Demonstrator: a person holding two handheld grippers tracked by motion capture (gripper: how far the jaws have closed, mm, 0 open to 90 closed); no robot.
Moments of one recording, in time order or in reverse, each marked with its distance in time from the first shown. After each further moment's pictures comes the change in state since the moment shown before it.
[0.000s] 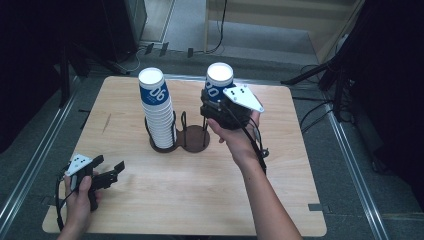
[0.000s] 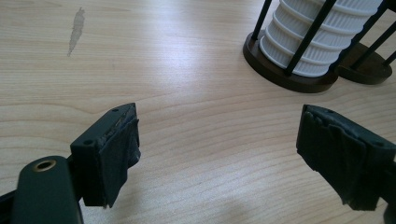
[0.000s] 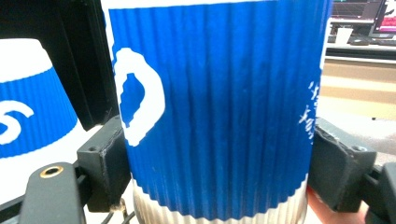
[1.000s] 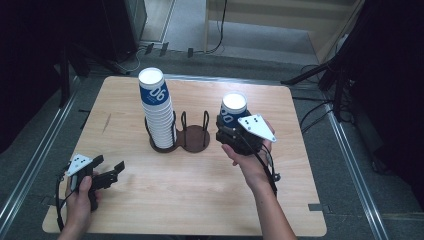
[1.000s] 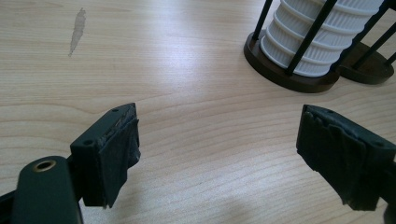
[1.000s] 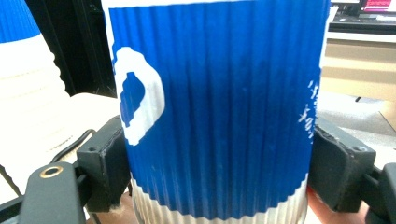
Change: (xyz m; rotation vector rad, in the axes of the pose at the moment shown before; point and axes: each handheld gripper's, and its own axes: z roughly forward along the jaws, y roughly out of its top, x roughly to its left) left arm -0.001 0.000 0.000 0.004 0.003 0.001; right arm -0.026 -0.059 -0.032 0.044 -0.042 -0.017
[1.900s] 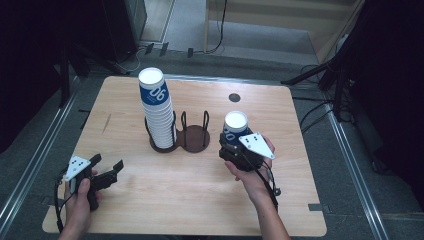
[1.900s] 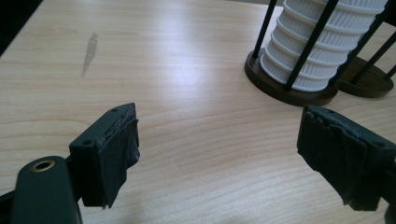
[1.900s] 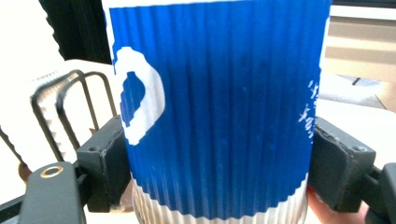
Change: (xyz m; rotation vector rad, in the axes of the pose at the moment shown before) left arm -0.005 -0.001 -0.006 -0.089 0.036 0.033; right arm -0.007 -0.053 -0.009 0.070 -0.017 -0.012
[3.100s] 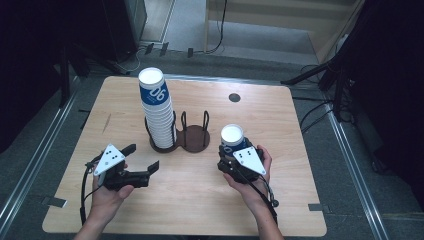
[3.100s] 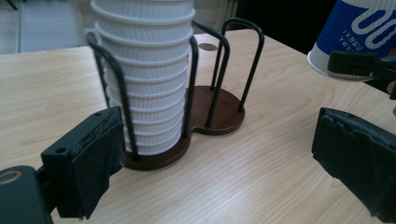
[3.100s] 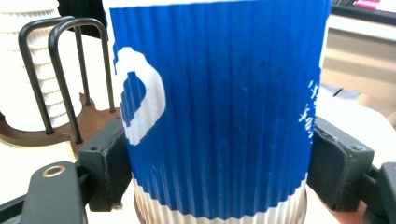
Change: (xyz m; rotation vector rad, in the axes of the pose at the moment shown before) left arm -0.104 0.061 0.001 -0.009 -0.300 0.157; right arm 0.011 -0.034 -0.008 -0.010 -0.040 -0.131
